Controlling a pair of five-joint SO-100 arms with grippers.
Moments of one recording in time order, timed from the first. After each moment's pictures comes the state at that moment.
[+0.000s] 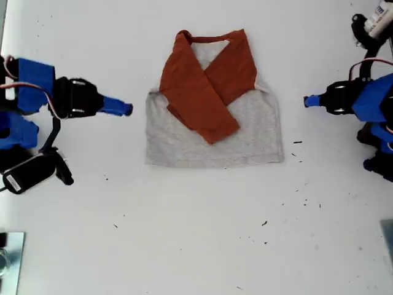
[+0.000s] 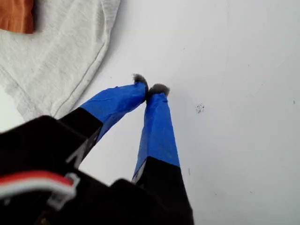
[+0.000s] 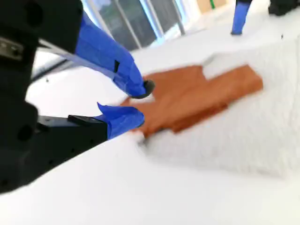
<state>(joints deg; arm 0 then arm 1) -18.3 153.6 156.3 40.8 17.6 41.2 197.3 172.6 73.0 -43.6</state>
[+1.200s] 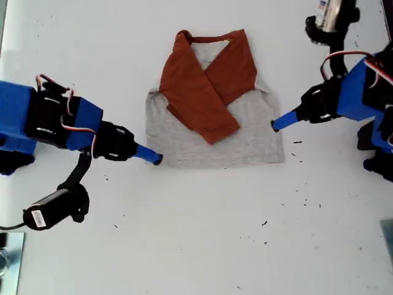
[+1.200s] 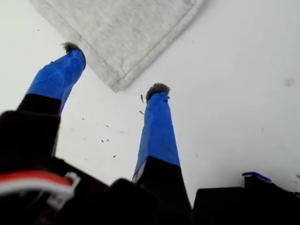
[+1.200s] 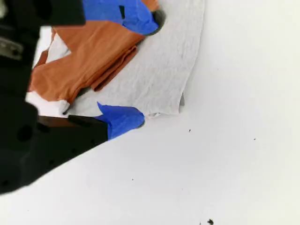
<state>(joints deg) -2.1 110.3 121.1 56.0 10.1 19.5 144.8 128.3 82.4 -31.8</state>
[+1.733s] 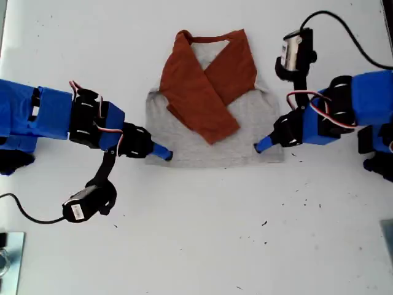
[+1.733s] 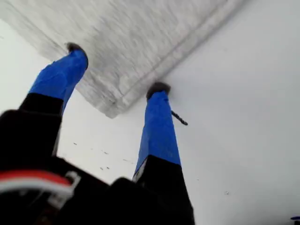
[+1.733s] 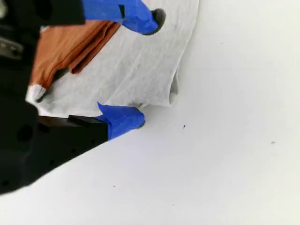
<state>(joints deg) -5.7 93.9 115.0 51.2 10.1 11.1 121.5 134.0 60.2 -20.8</state>
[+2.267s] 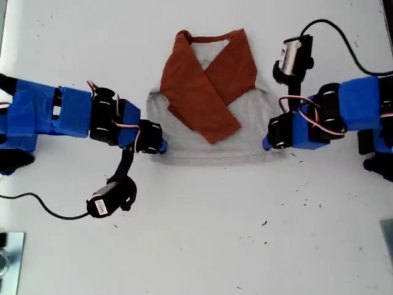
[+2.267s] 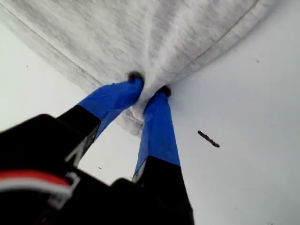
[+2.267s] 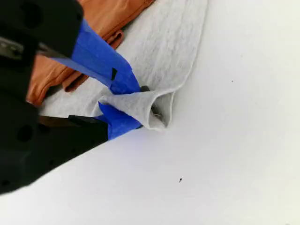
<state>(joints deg) -7.6 79.7 104.3 49.5 9.4 8.9 104.9 129.6 54.2 -12.2</state>
